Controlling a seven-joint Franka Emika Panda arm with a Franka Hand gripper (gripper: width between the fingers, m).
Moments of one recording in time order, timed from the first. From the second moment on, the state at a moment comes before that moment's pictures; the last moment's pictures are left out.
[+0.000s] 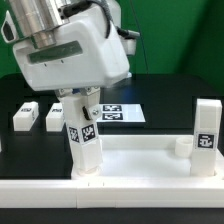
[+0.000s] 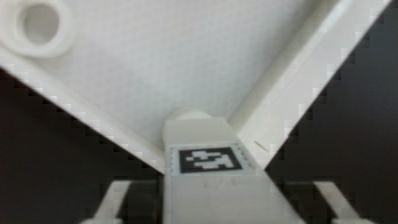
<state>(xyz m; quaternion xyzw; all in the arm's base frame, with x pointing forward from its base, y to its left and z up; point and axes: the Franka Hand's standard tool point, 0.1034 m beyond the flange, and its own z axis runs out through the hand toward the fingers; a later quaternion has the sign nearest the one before) 0.631 -0.061 0.104 -0.82 0.54 0.03 0.16</state>
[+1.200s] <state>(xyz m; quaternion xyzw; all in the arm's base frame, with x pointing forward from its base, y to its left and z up) 0.631 -0.050 0.108 -0.90 0.41 0.02 0.16</state>
